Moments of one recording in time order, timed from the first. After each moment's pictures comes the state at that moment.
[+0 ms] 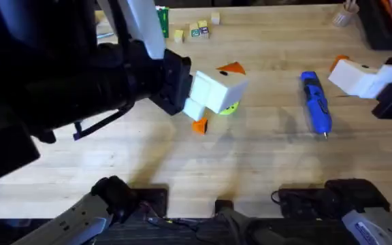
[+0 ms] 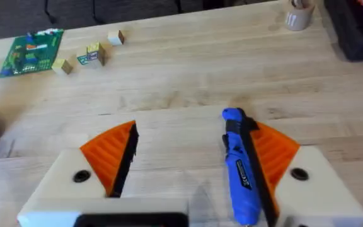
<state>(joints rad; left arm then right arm) -0.66 0.84 1.09 -0.77 0.13 -0.13 0.00 0.47 0.80 -0.79 -0.03 0.14</state>
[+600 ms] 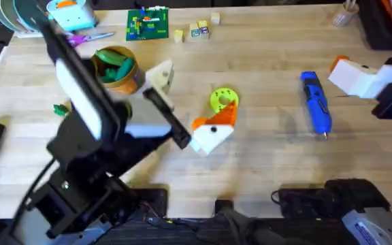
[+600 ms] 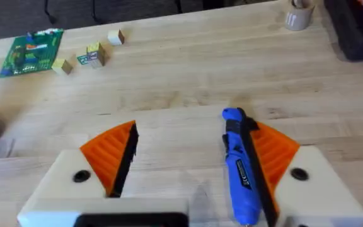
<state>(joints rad) -0.67 0.45 0.29 0.11 0.21 0.03 0.00 0.47 0.80 -0.79 -0.03 0.14</state>
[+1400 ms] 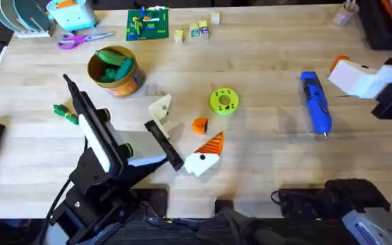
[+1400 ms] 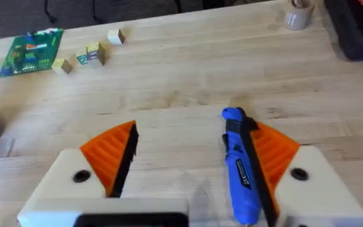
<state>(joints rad) -0.67 0.01 0.01 -0.06 0.25 0.00 0.00 0.47 0.80 -0.79 -0.03 0.14</state>
